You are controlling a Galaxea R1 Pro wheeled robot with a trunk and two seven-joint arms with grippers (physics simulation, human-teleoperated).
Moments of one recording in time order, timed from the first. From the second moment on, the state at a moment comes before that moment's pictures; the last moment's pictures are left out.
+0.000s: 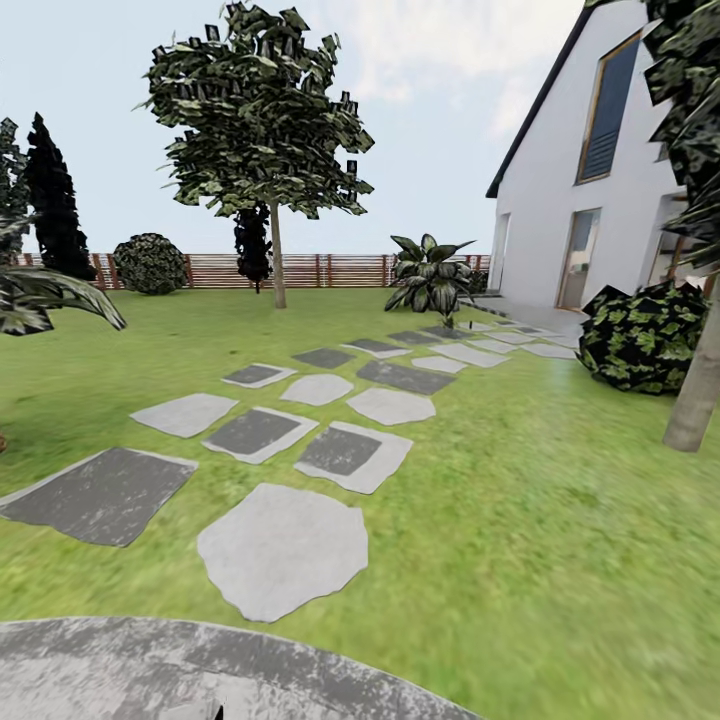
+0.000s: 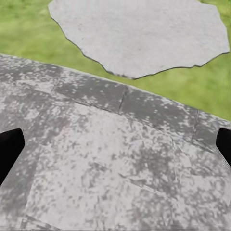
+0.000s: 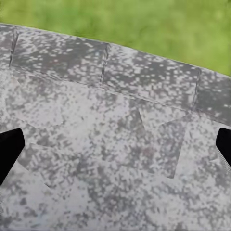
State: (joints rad) left arm -0.11 0.01 0.15 -0.59 0.03 -0.23 0.01; right arm 0.00 -0.02 -0.17 -0.68 0.00 0.10 0.00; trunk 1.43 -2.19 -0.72
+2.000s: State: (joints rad) left arm -0.11 0.01 0.15 -0.59 0.03 -0.23 0.01; right arm 0.00 -0.02 -0.17 -0.68 0.00 0.10 0.00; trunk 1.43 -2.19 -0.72
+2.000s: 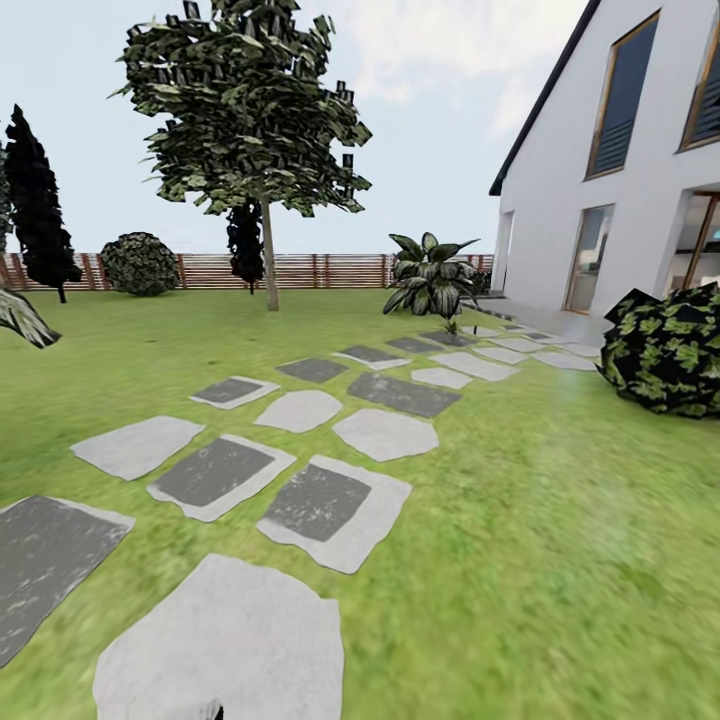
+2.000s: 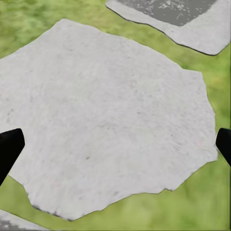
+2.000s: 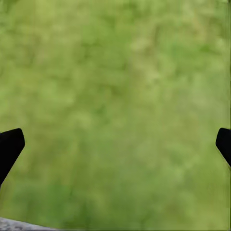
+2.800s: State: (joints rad) left arm -0.11 0.01 0.15 -0.59 0.03 -0.23 0.01; right arm 0.00 -0.02 -0.17 -0.68 0.00 0.10 0.00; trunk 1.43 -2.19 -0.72
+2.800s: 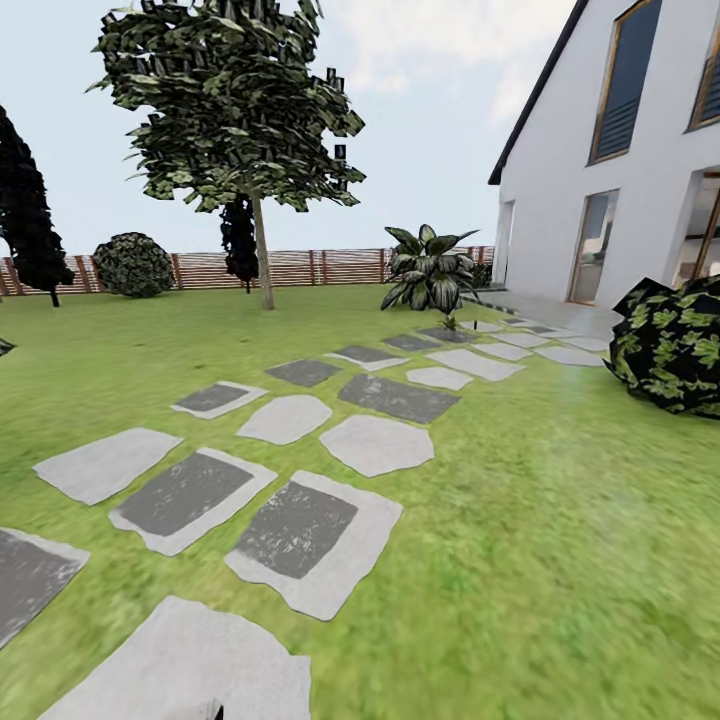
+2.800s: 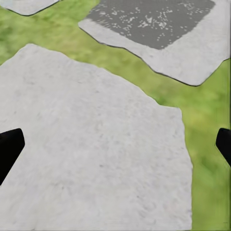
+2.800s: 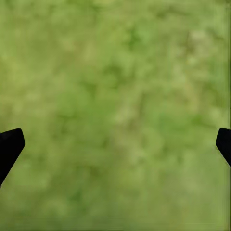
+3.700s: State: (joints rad) left arm -0.11 0.01 0.15 -0.59 0.03 -0.23 0.01; right arm 0.00 -0.02 -0.17 -0.68 0.00 0.10 0.00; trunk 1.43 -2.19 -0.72
